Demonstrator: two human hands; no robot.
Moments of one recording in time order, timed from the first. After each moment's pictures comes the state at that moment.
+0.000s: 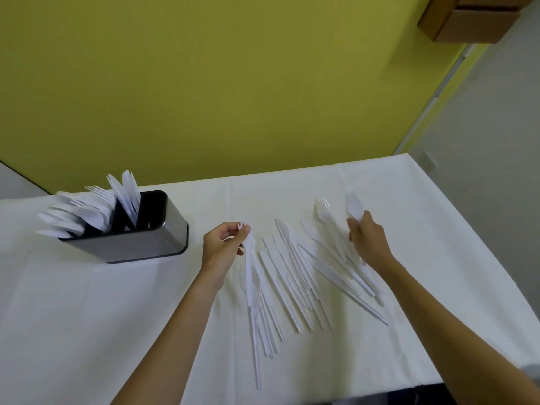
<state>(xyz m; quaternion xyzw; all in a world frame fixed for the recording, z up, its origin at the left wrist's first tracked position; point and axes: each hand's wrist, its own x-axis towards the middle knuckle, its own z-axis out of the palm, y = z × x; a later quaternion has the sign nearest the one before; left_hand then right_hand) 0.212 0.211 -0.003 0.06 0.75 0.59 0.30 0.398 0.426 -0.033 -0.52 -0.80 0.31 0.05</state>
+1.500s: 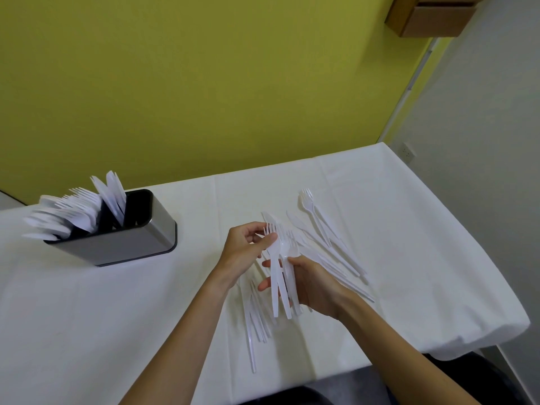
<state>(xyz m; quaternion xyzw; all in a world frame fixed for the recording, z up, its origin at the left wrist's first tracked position) 0.257 0.225 0.009 0.24 0.72 0.53 0.38 0.410 0.297 -0.005 -0.26 -0.46 0.84 -0.08</state>
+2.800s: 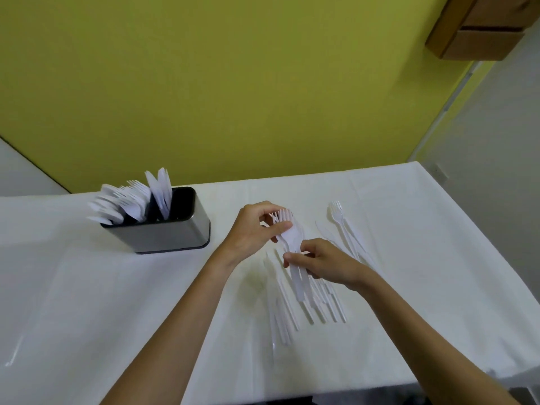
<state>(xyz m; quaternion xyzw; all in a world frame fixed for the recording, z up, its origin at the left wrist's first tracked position) 0.219 0.208 0.057 0.38 0.72 0.50 0.30 0.367 0.305 0.053 -0.23 -0.77 0.58 -0.07</state>
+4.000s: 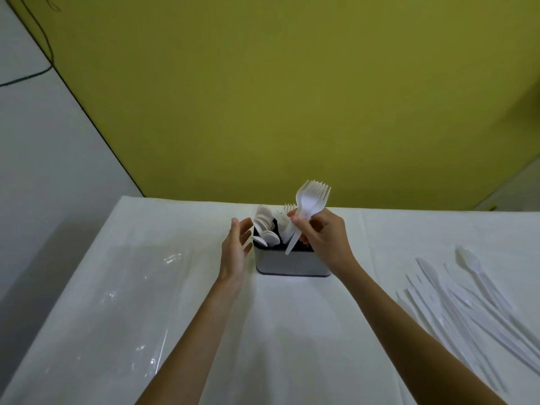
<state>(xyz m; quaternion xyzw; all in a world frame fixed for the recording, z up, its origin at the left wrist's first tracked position) 0.011 0.007 0.028 0.01 0.65 0.71 0.25 0.099 0.150 0.052 -0.22 -0.79 0.51 0.26</state>
